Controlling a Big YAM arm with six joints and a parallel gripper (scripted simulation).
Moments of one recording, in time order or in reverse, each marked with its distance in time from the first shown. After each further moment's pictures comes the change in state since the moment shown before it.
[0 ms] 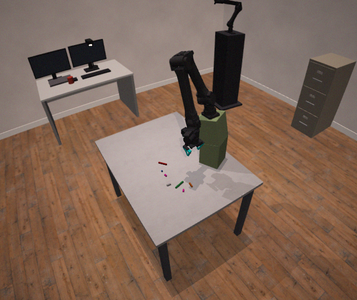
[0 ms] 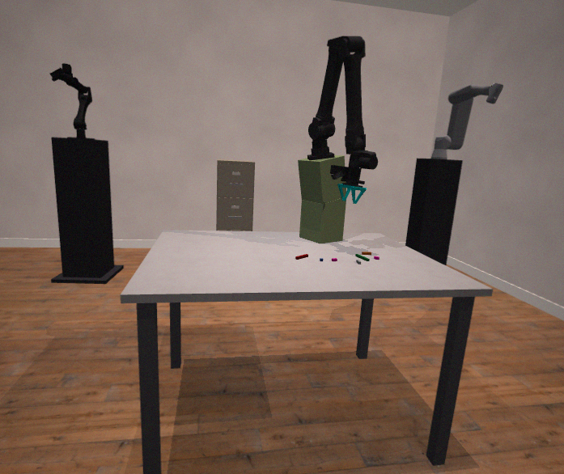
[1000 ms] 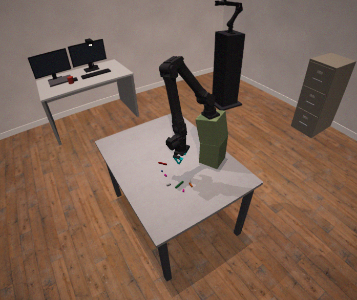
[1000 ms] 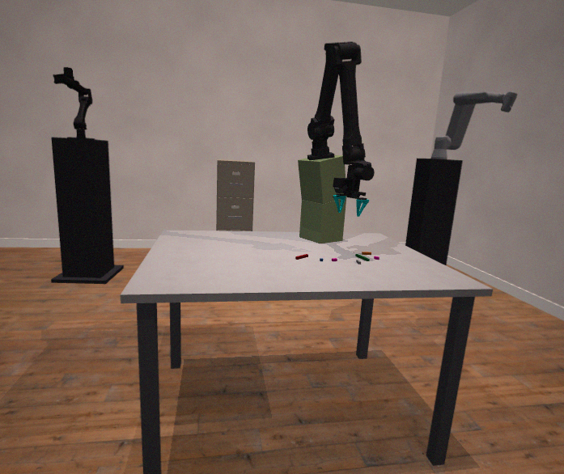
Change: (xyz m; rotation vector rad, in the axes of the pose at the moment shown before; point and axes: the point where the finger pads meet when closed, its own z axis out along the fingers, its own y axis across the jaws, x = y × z) arm -0.035 0.071 0.046 0.002 0.040 -0.432
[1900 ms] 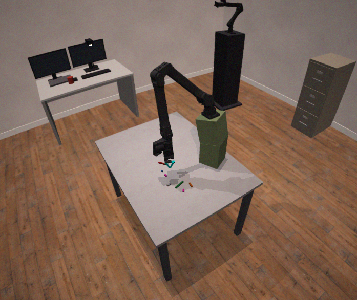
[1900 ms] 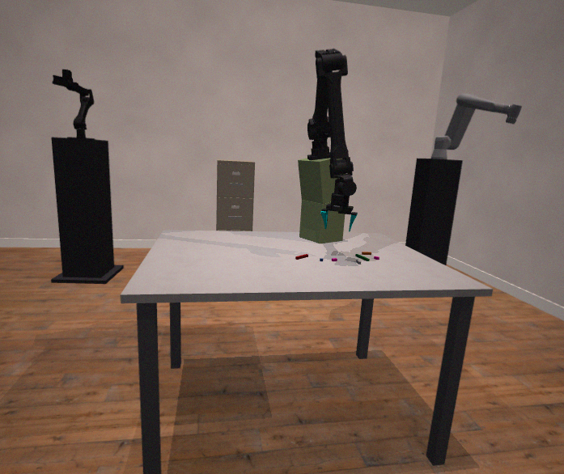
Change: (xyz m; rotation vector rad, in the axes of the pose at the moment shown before) arm -0.087 0.016 0.059 -0.021 0.022 -0.521
